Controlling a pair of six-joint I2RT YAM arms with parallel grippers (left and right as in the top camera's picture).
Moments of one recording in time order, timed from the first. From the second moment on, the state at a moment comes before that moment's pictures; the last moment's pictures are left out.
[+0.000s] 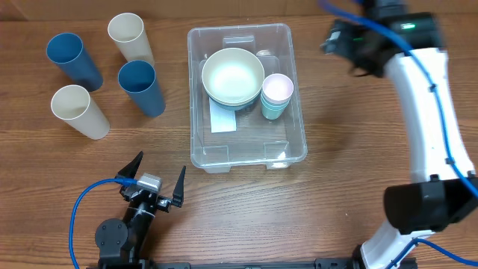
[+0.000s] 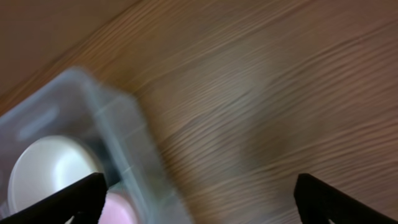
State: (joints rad) left arm 0.04 0.01 0.01 -0.05 0.35 0.12; right arm 0.04 1.88 2.07 -1.25 0.05 0.55
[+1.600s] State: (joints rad) left arm 0.22 1.40 1.40 -0.85 0.20 -0.36; right arm -0.48 1.88 2.07 -1.25 0.04 0.60
